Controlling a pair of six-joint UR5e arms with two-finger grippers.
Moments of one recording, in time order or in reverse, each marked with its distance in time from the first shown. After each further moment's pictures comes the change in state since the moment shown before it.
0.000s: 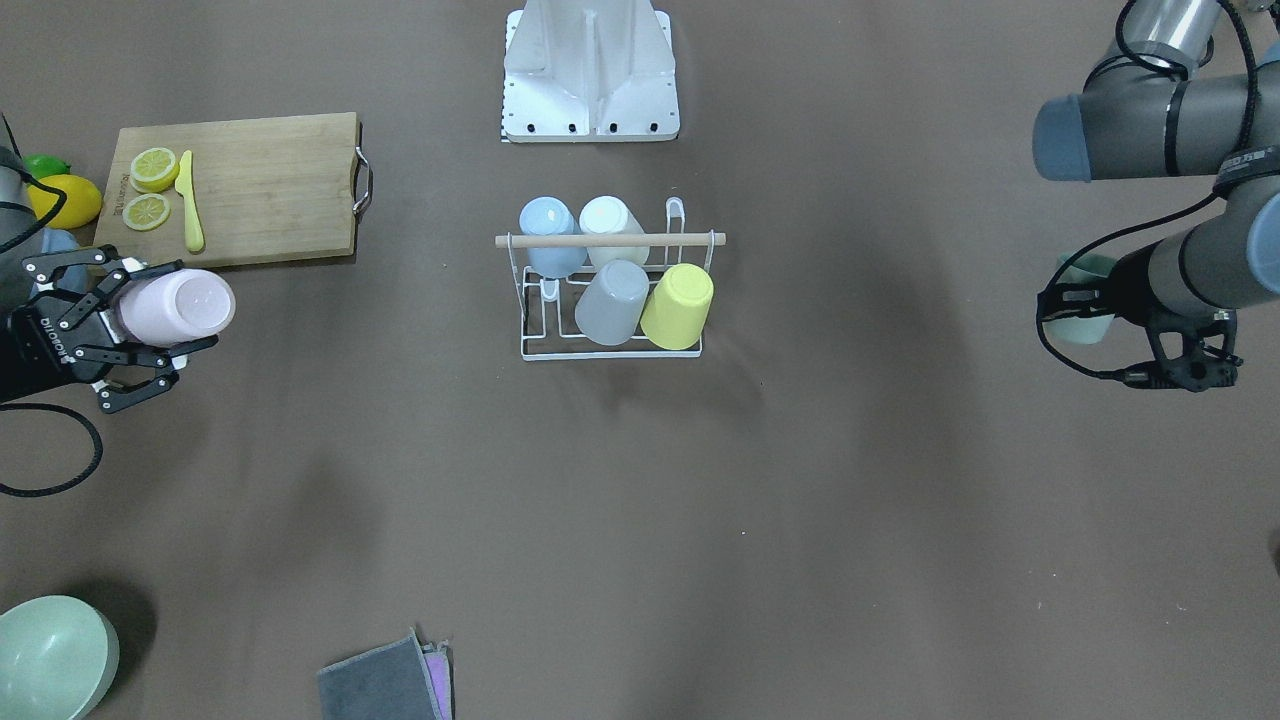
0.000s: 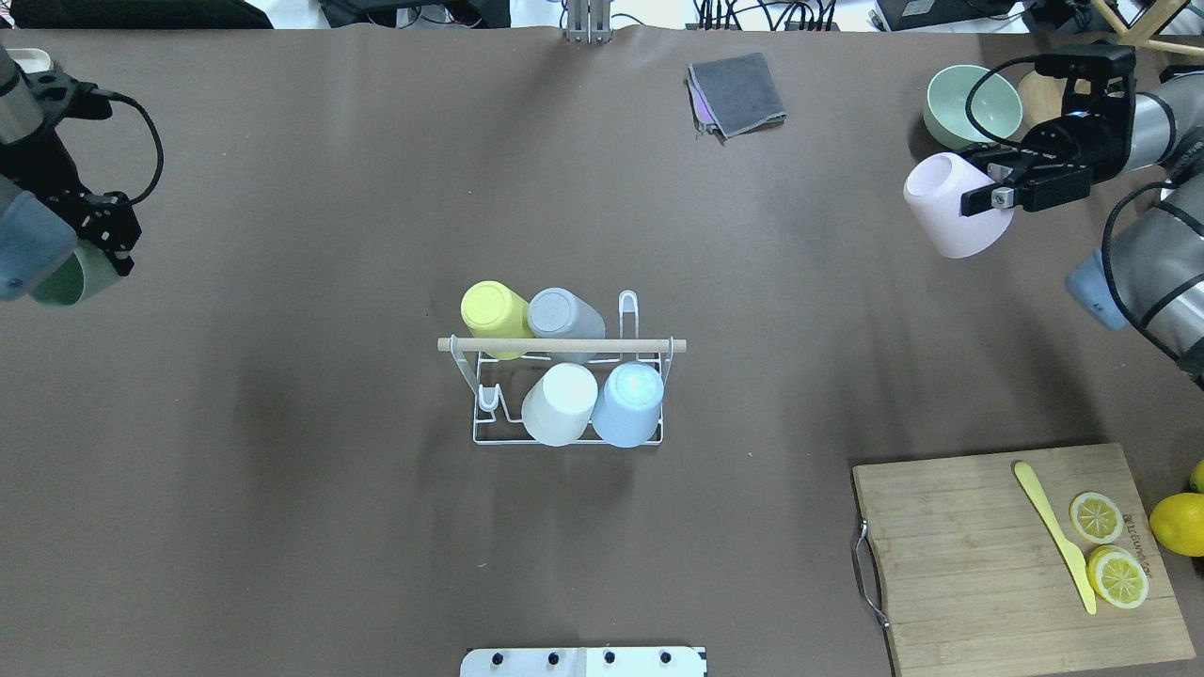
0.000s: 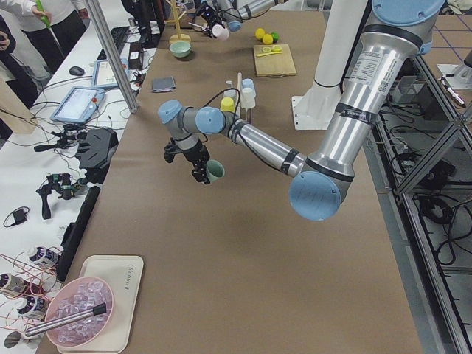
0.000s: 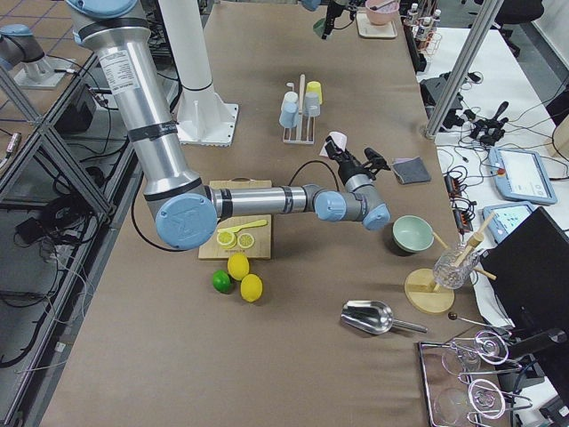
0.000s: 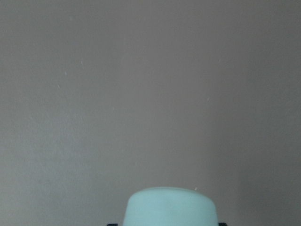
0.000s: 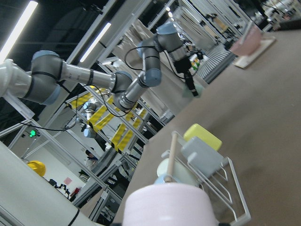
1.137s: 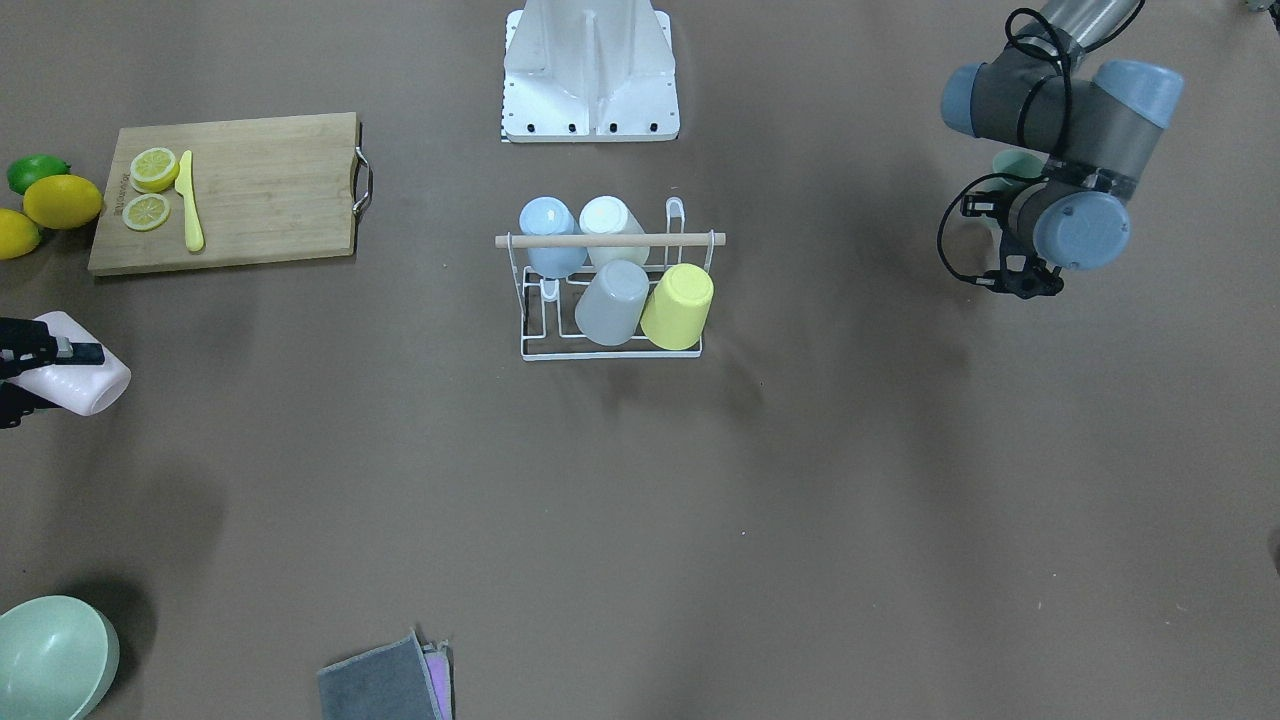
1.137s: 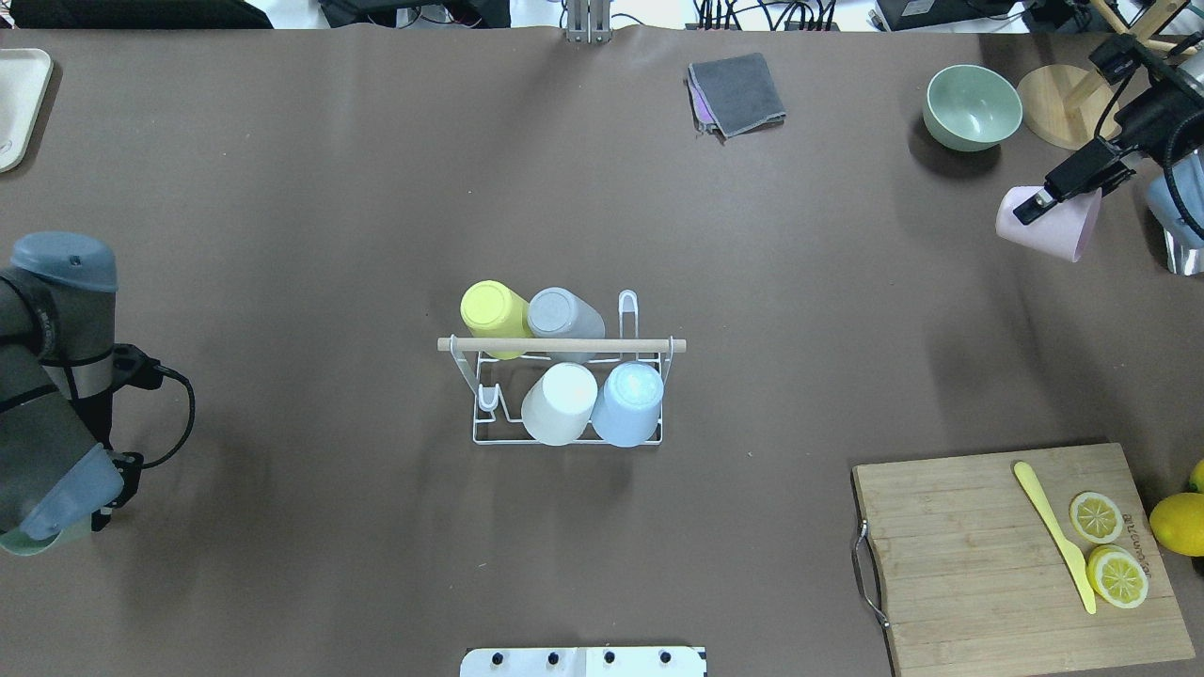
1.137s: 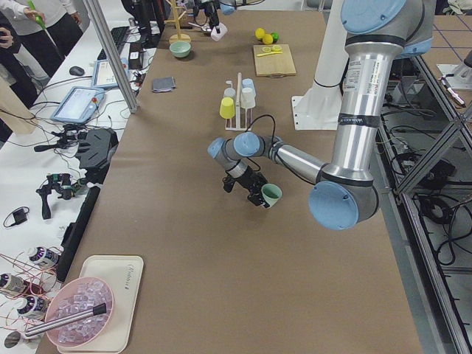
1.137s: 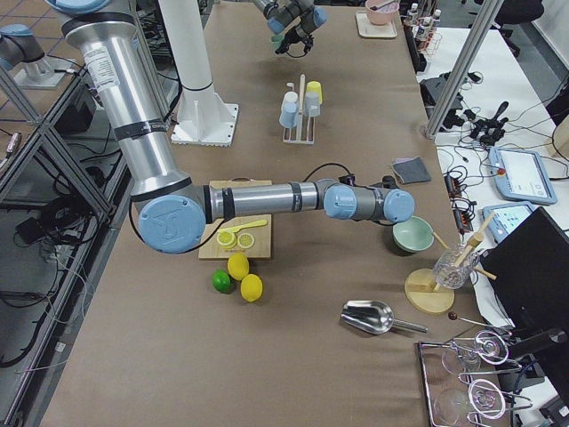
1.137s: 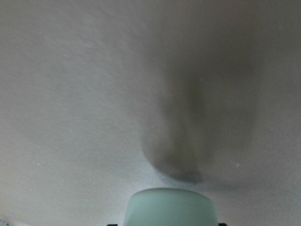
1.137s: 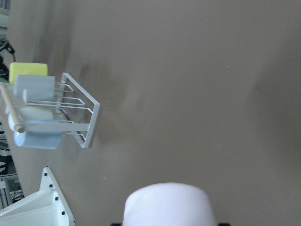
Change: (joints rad) left arm 0.328 0.230 -0.082 0.223 -0.010 0.133; right arm 0.202 -0.027 0.059 -0.026 -0.773 0.853
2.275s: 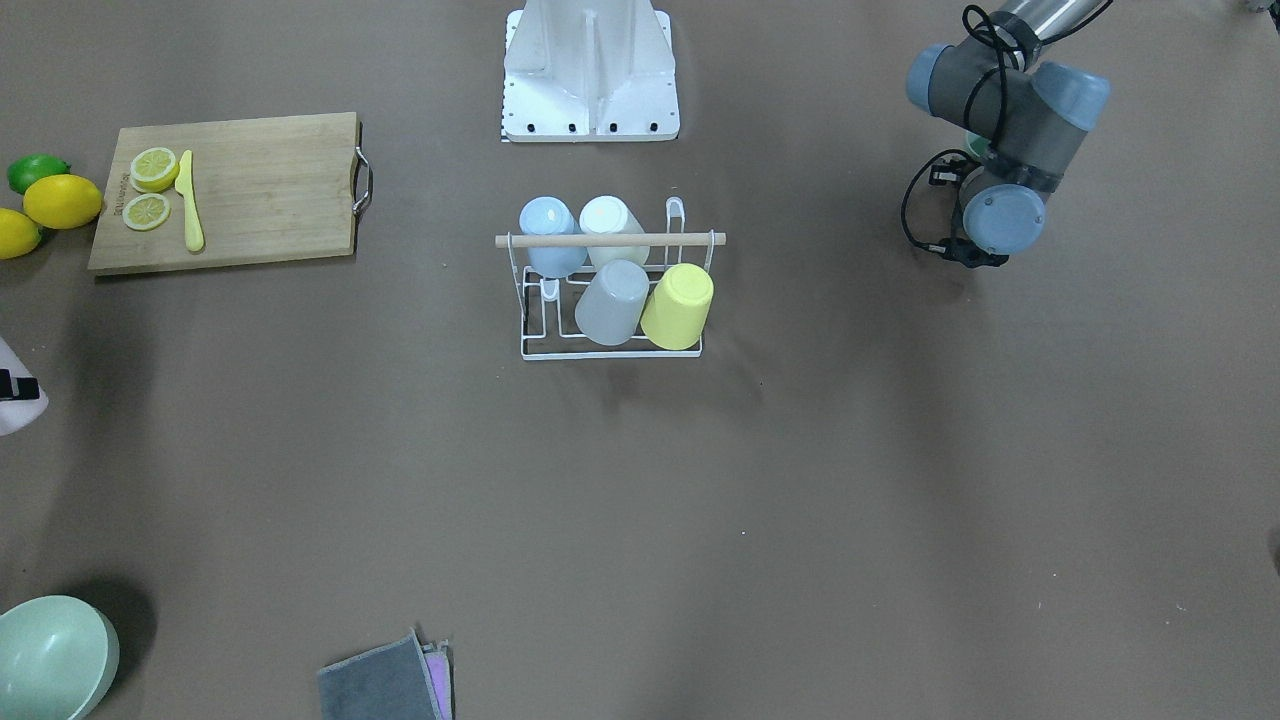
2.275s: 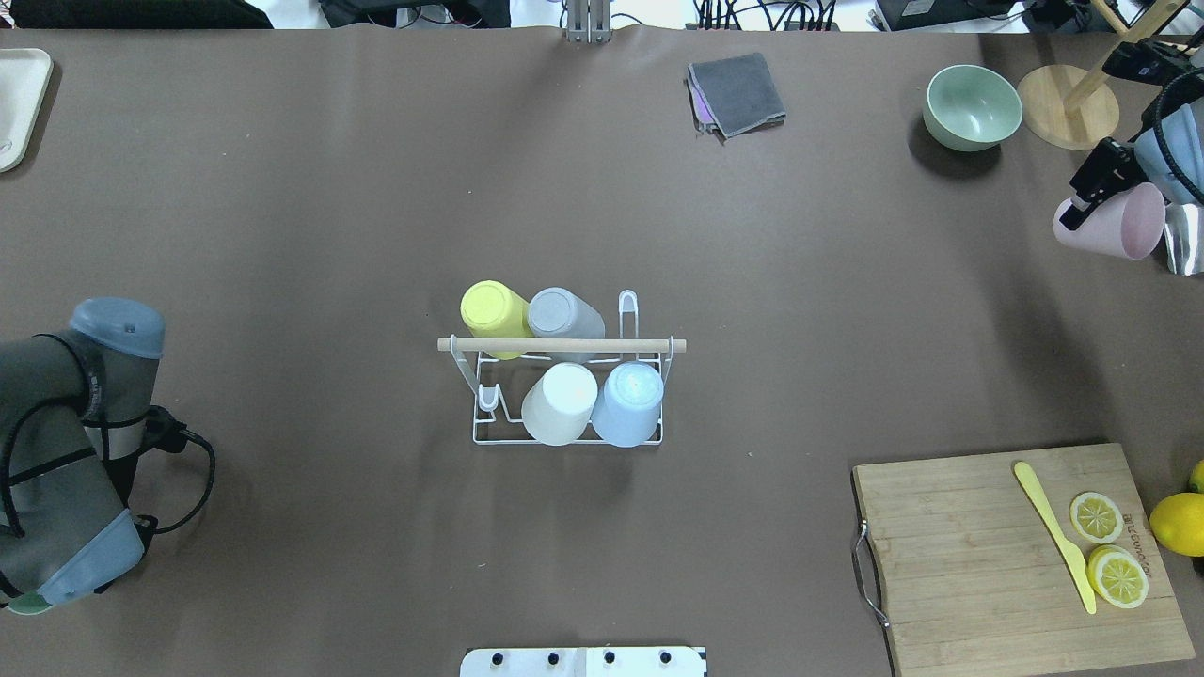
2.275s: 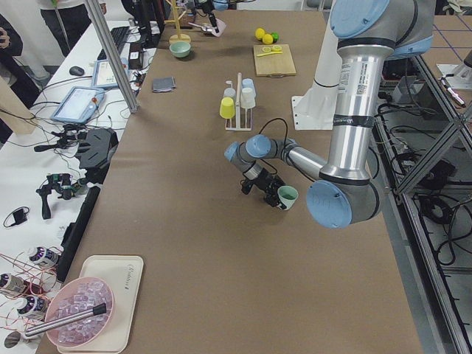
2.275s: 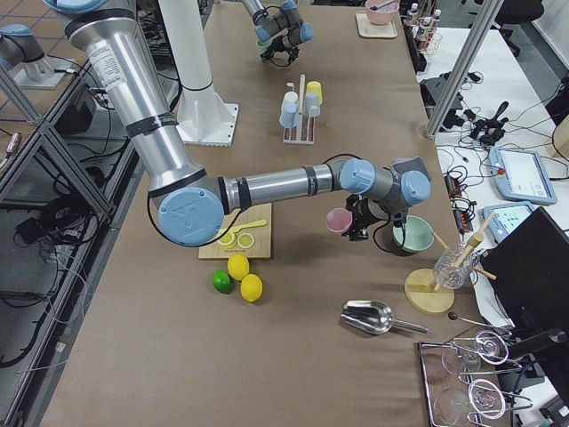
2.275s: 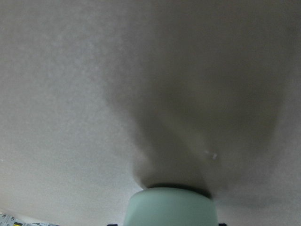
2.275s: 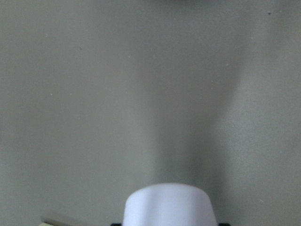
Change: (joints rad) left arm 0.190 0.038 -0.008 0.068 -0.002 0.000; right arm 0.017 0.107 0.011 -0.372 -0.505 0.194
